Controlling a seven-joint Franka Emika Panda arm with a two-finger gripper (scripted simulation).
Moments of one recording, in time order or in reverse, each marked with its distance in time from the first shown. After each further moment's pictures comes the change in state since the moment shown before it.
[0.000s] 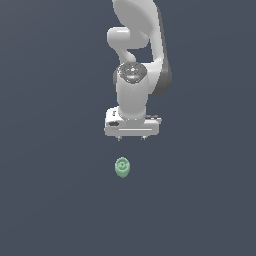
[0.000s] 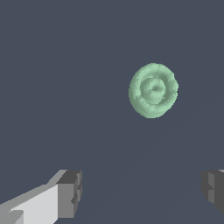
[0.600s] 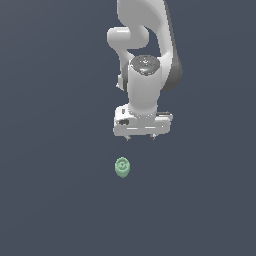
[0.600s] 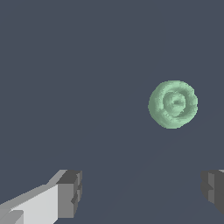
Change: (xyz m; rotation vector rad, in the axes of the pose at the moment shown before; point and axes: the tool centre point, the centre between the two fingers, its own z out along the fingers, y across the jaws) arm 0.011 -0.036 -0.017 0.023 0.043 -0.034
